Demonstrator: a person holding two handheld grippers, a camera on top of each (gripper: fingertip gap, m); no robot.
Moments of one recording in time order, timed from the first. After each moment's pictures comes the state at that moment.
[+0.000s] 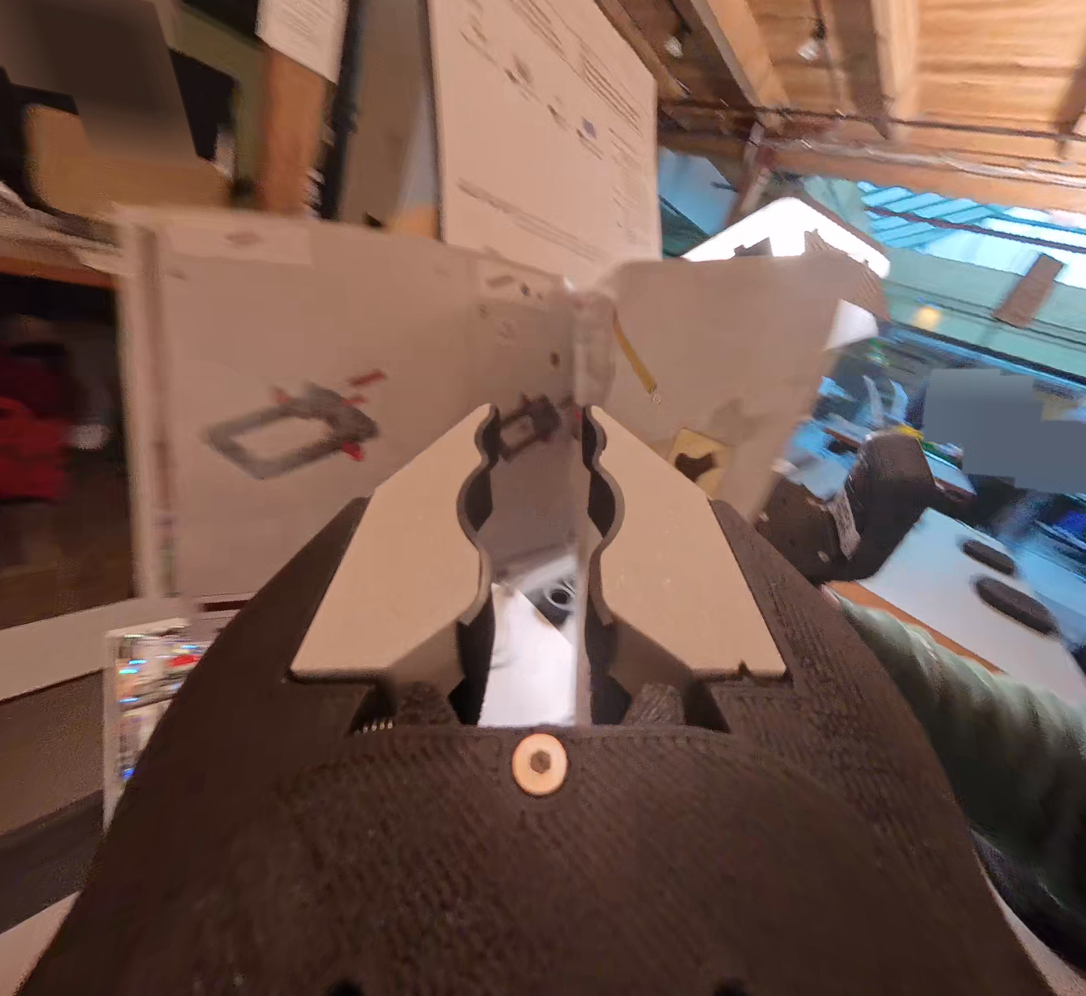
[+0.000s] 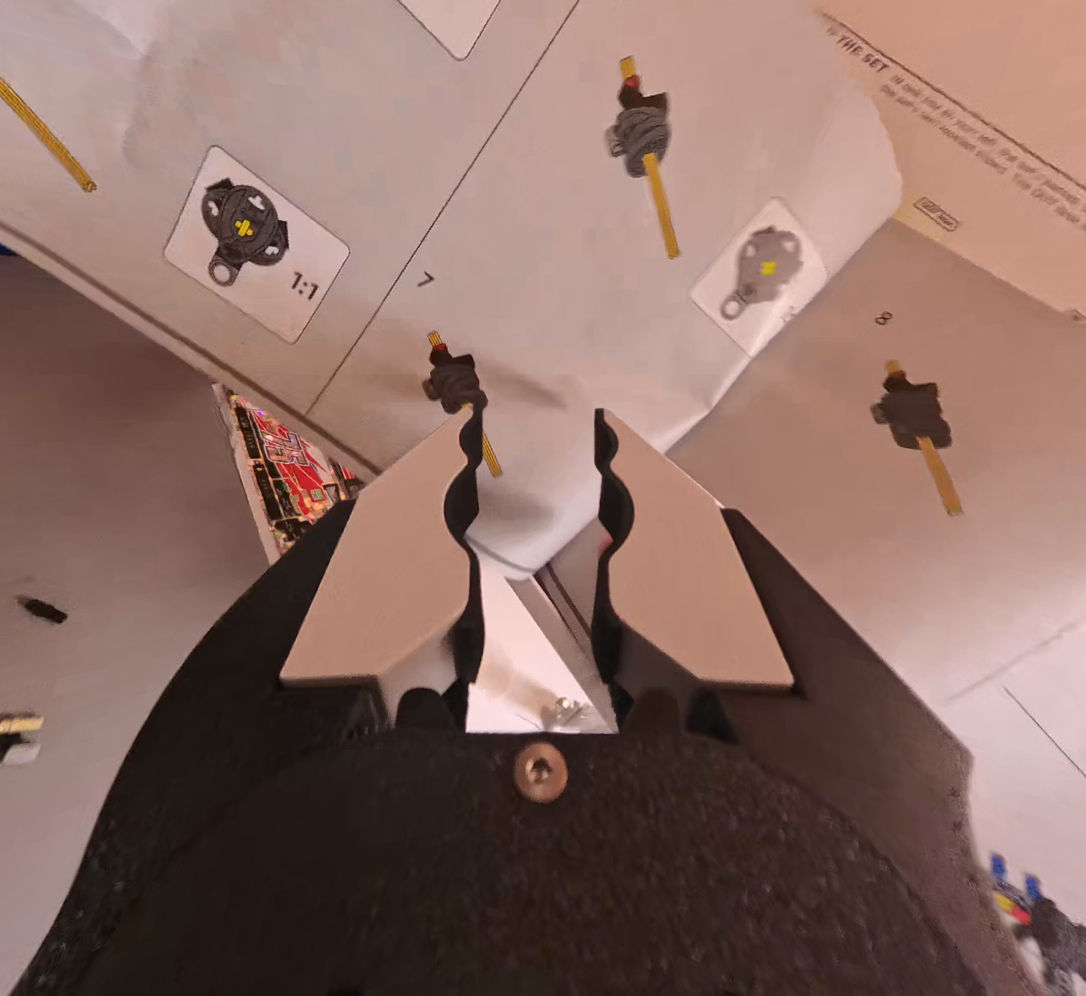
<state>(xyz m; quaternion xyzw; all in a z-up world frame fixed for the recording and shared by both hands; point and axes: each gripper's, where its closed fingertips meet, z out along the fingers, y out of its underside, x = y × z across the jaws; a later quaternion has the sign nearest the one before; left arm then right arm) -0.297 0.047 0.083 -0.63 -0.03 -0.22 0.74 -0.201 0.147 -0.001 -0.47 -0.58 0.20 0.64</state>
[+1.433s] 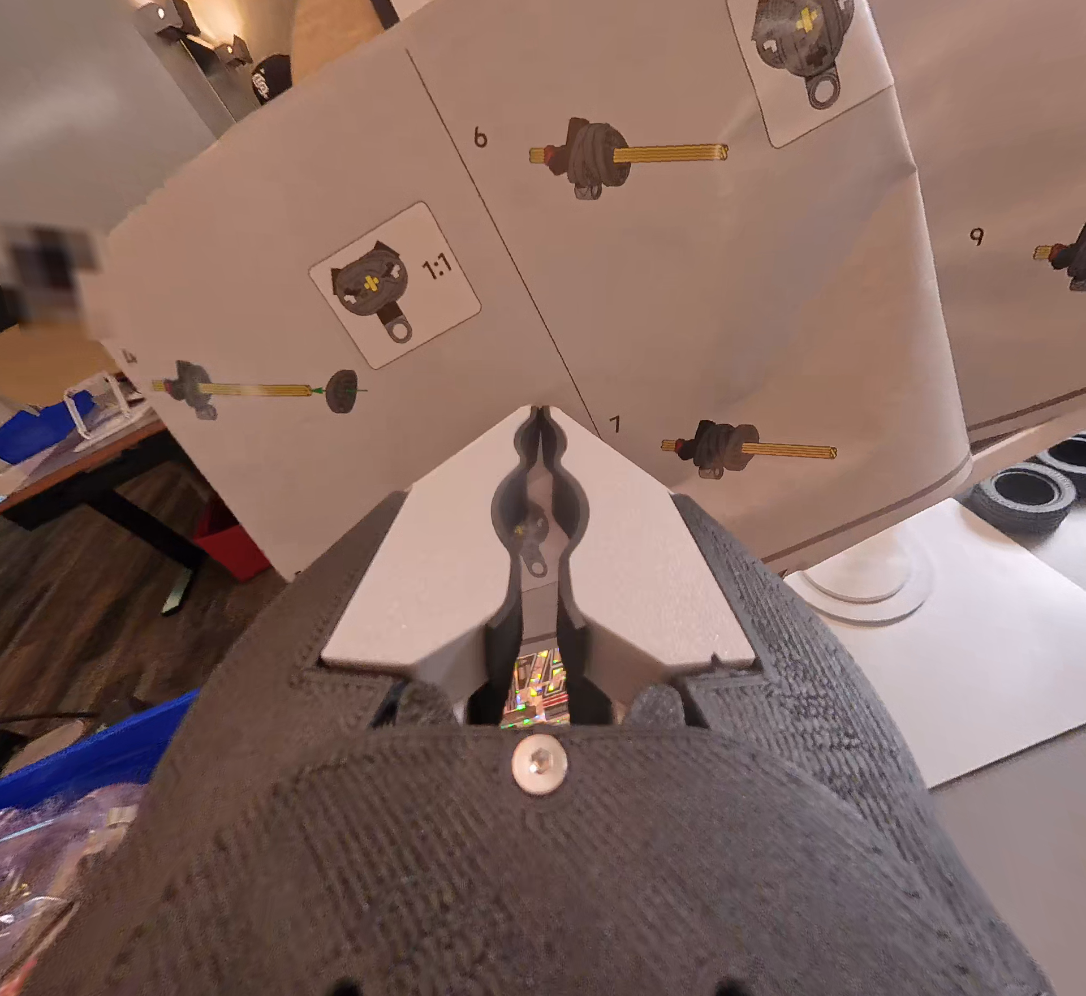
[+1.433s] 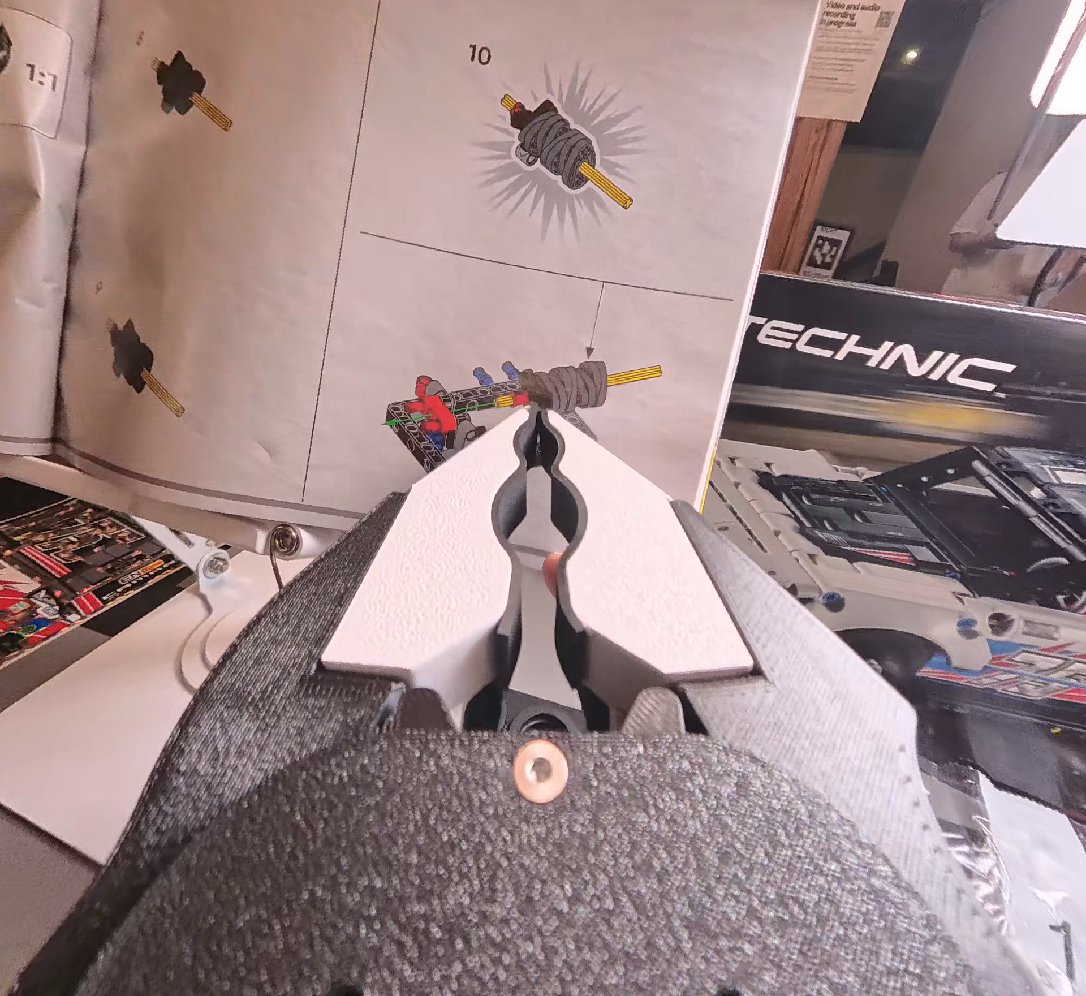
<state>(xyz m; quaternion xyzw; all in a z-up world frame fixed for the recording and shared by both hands) -0.309 0.158 0.004 -0.75 0.04 0.20 0.63 -0.032 0.302 -0.015 -0.60 -0.29 0.25 0.70</state>
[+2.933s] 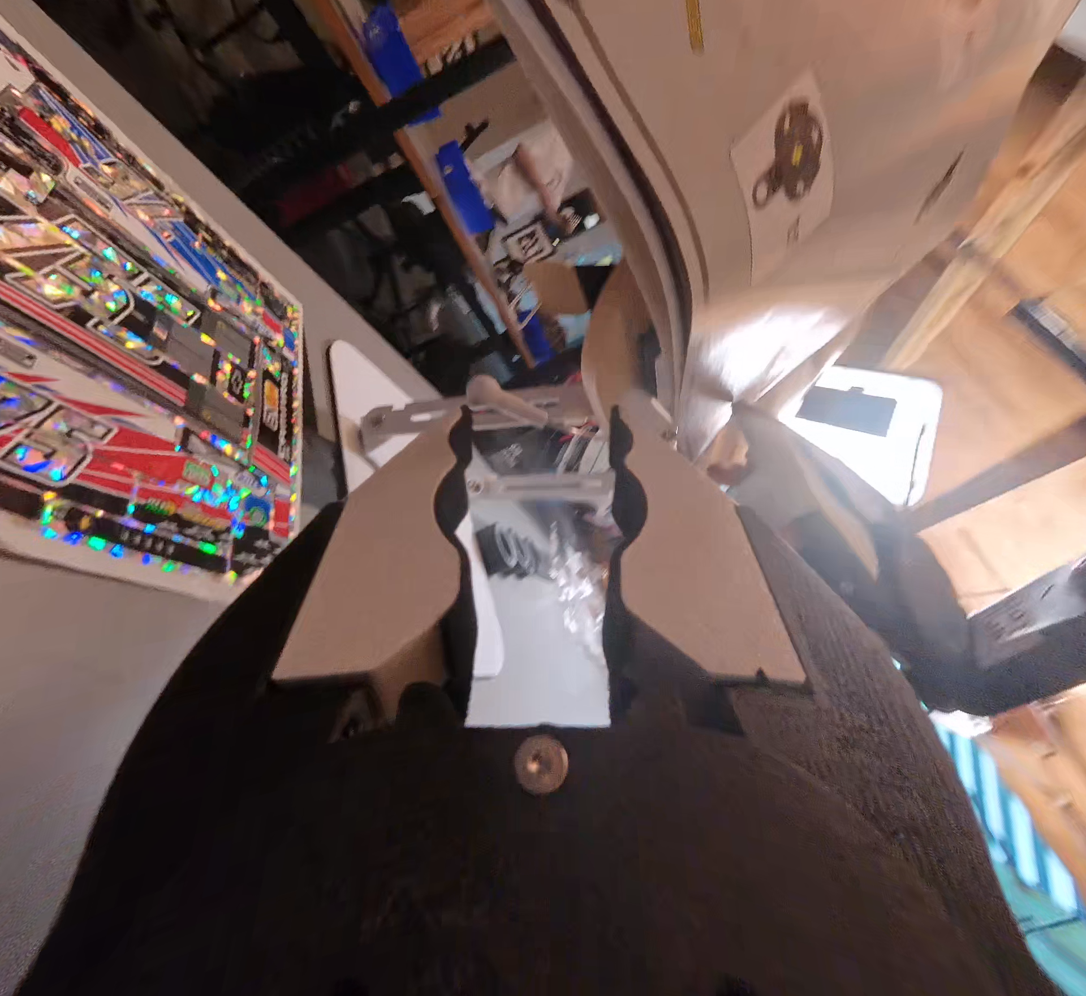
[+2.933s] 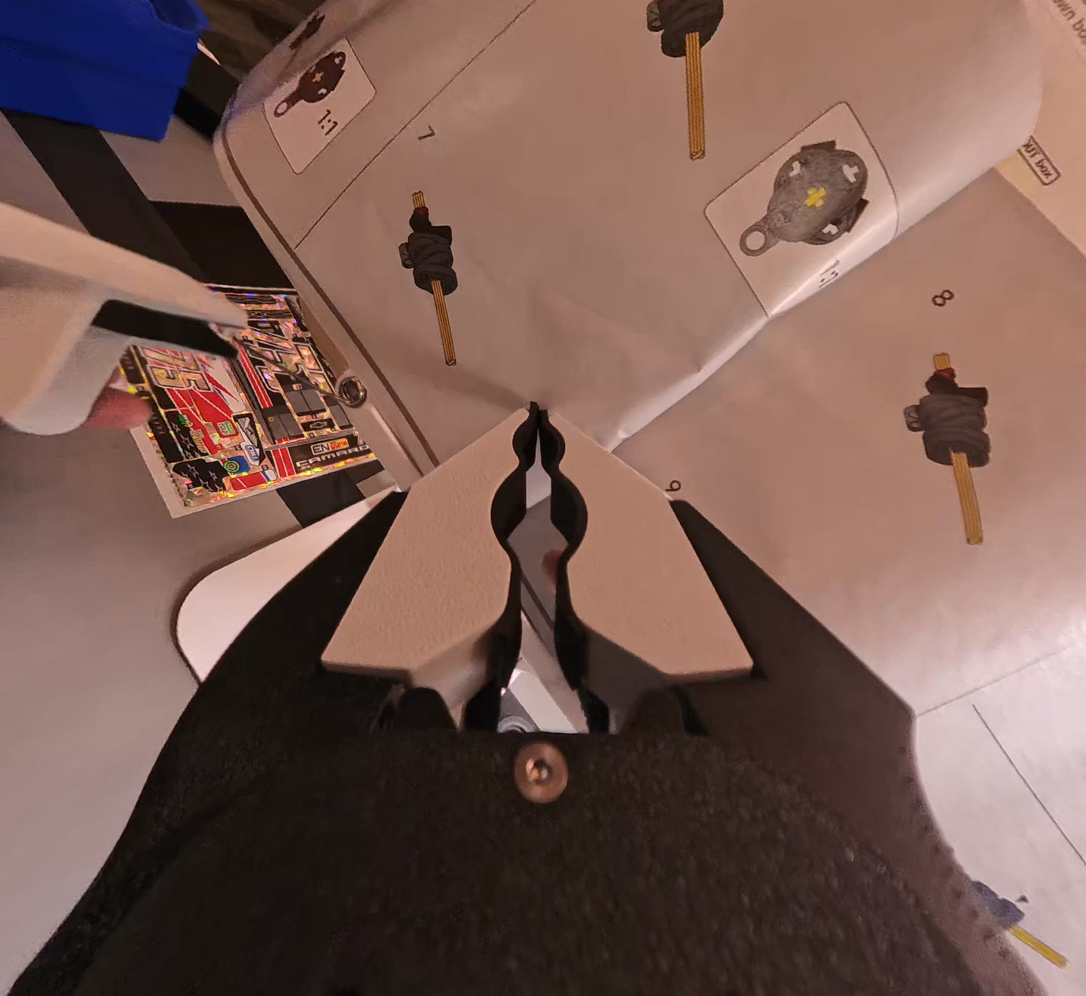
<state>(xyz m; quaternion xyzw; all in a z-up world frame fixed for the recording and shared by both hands) -0.296 0.120 -0.104 -0.56 -0.34 -0.43 0.62 -0.216 0.179 -0.020 -0.52 -0.60 0.08 0.61</state>
